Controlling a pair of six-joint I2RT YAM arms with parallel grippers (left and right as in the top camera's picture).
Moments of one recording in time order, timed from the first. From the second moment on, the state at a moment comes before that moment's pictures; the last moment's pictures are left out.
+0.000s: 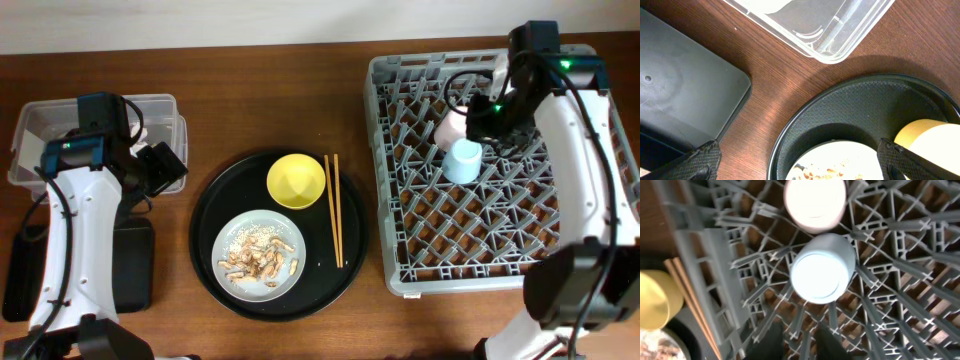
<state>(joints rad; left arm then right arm) 0.17 1.58 1.42 -1.15 -0.03 -0.49 -0.06 1.86 1.84 -1.33 -0.11 0.16</state>
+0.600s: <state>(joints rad) 0.17 1.58 1.42 -1.15 -0.03 -0.49 0.02 1.86 1.85 -1.40 -0.26 0.20</state>
